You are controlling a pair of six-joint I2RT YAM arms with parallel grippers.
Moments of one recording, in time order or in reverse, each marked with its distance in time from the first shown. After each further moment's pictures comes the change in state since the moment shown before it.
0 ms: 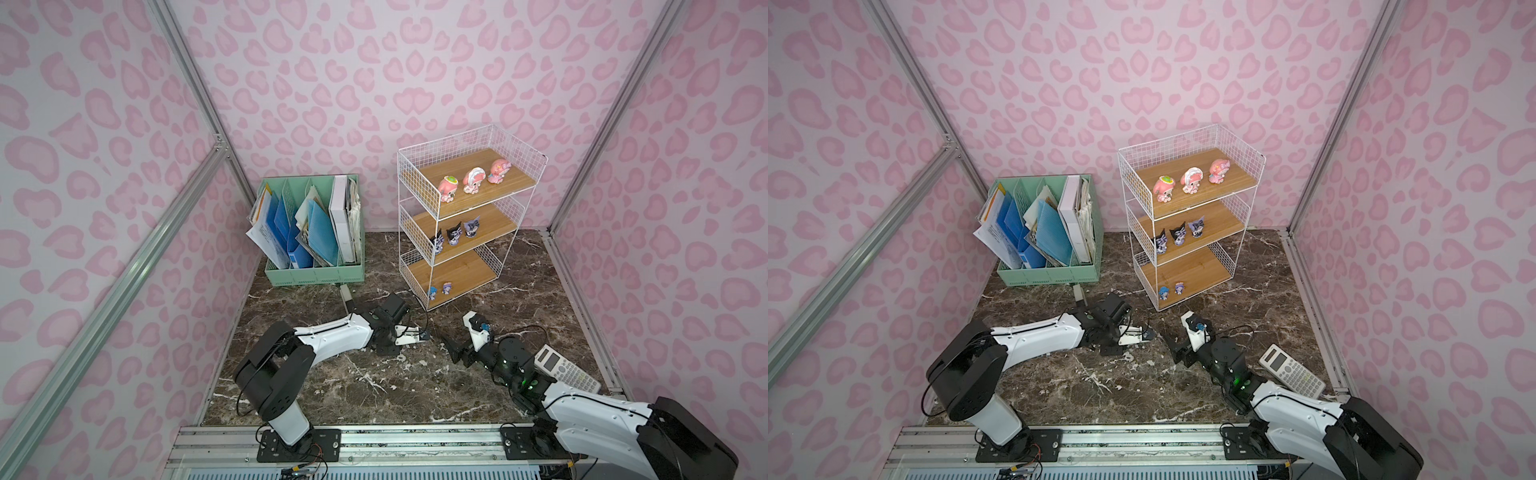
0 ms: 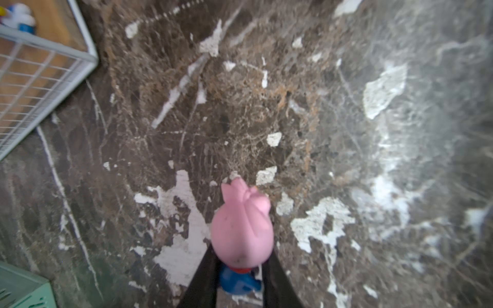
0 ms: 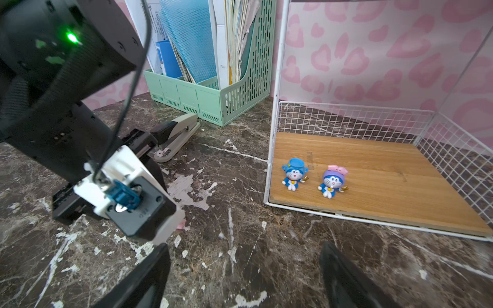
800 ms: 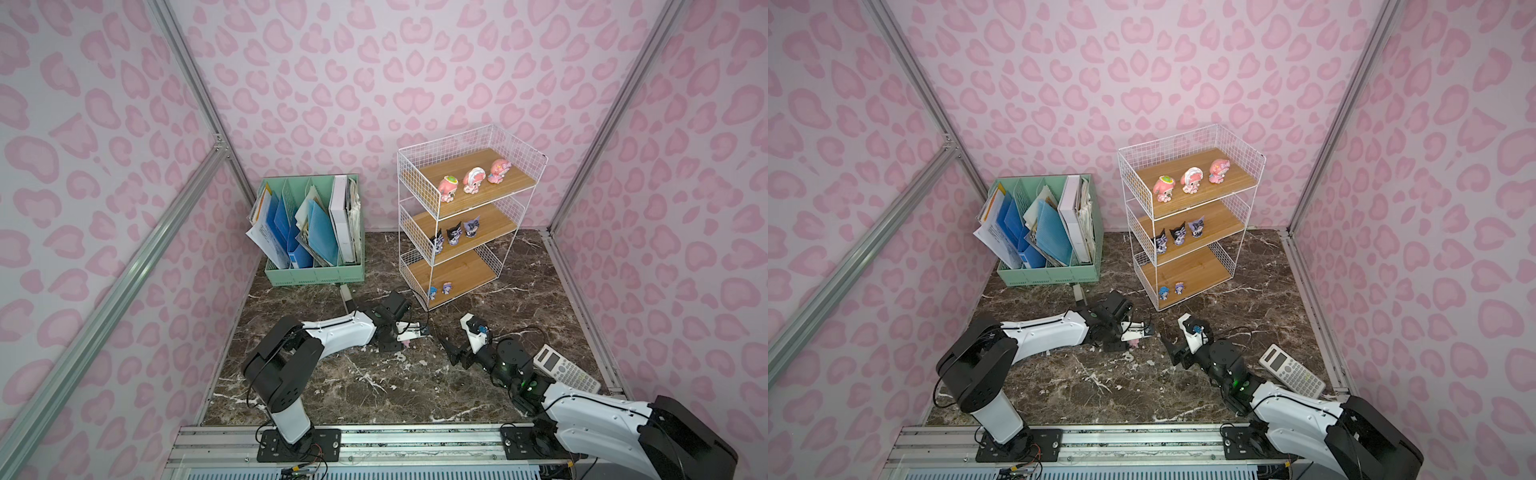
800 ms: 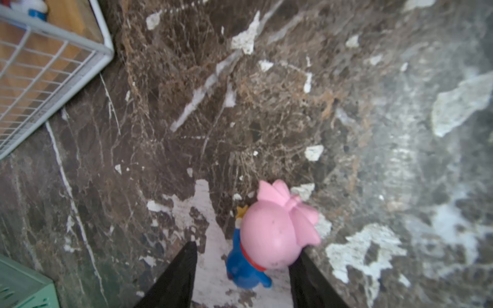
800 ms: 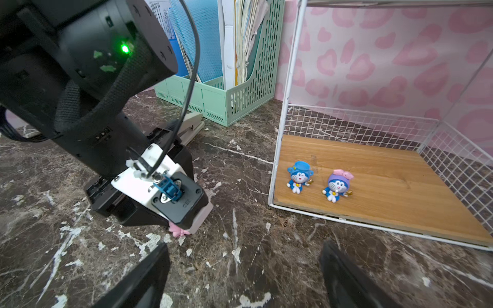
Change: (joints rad) left arm 0.000 0.115 0.057 0.027 -0.055 0.030; right arm 0.034 0.008 -0.006 0.010 0.031 -0.030
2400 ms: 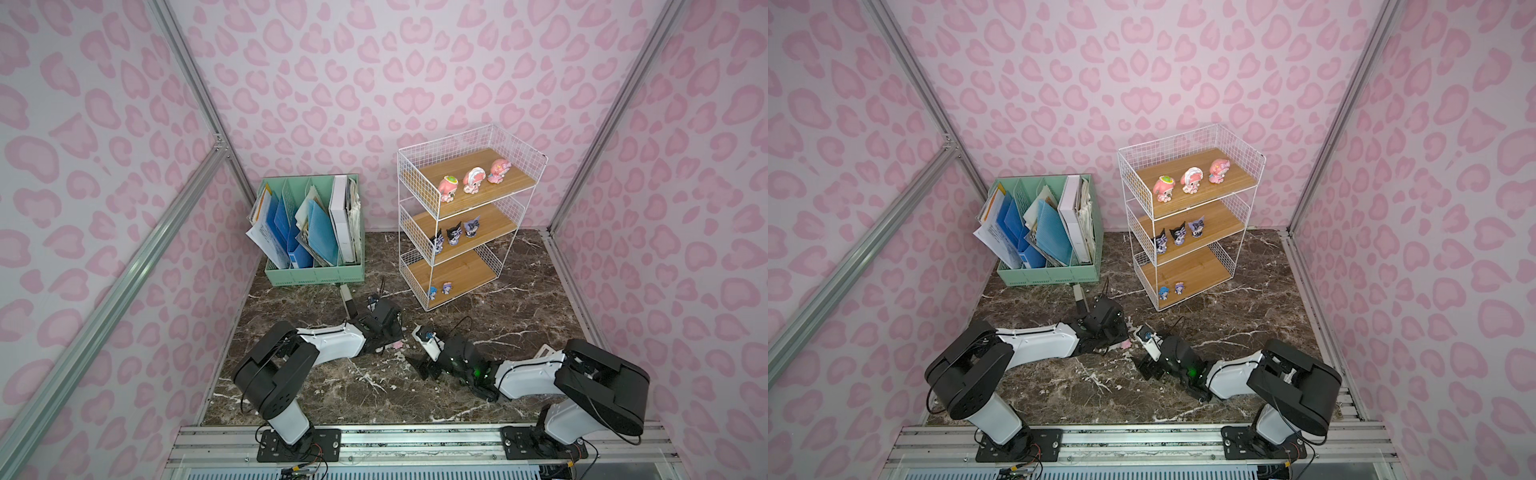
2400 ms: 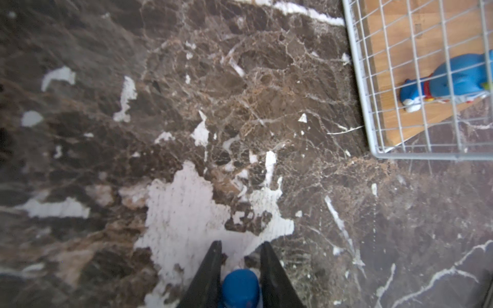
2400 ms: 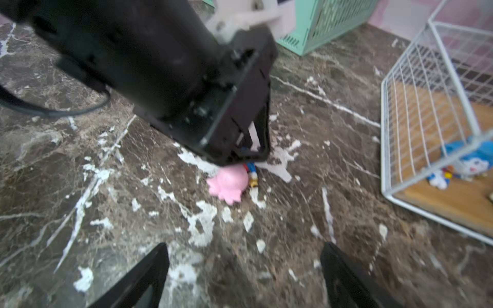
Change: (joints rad) left arm 0.034 -0.085 -0.224 0.345 -0.031 -1.804; right arm 0.219 0.544 0.272 -0.014 0.012 -0.029
